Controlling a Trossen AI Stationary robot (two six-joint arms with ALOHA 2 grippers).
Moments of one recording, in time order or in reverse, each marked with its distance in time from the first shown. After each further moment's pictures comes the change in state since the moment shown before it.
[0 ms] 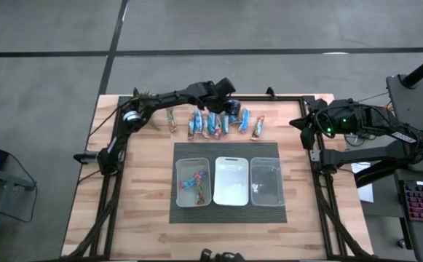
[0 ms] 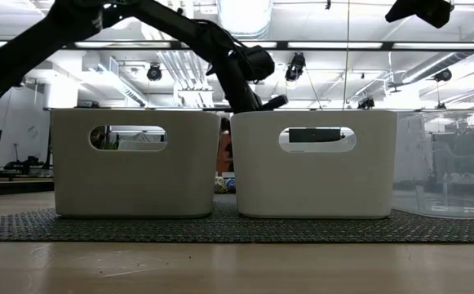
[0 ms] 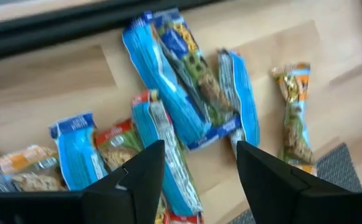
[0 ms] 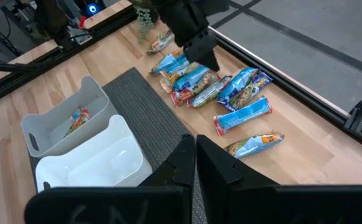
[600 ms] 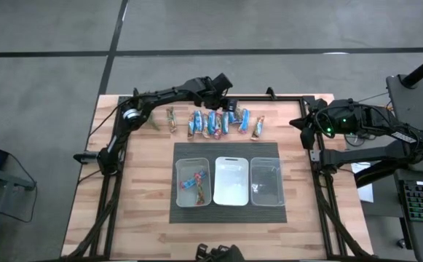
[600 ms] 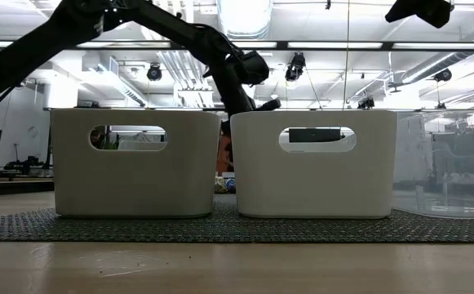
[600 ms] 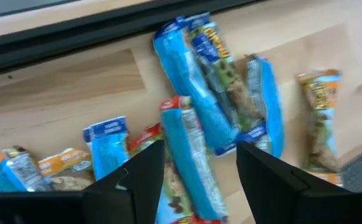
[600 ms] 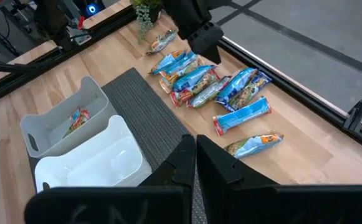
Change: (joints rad) left arm 0.043 0.010 0.020 -0.060 0.011 0.023; right arm -0.001 0.000 0.000 0.000 0.002 0.000
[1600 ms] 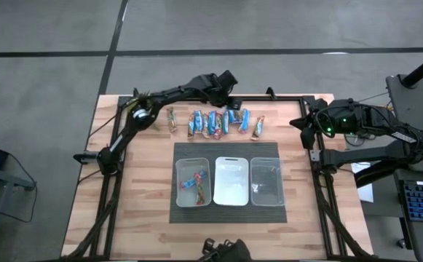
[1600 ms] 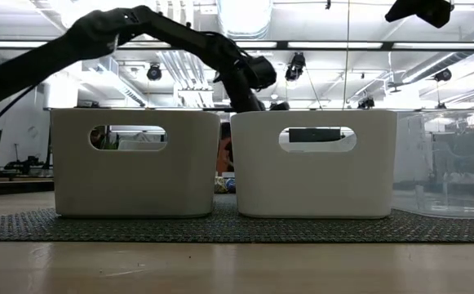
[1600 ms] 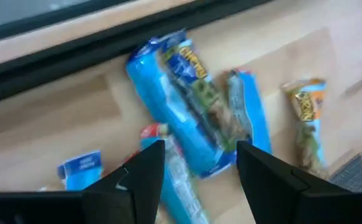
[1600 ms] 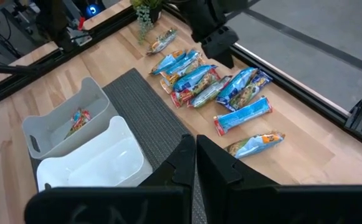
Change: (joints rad) left arm 0.009 0.128 0.216 -0.075 0.043 0.066; right arm 0.000 -0.001 0.000 0.002 -0.002 0.008
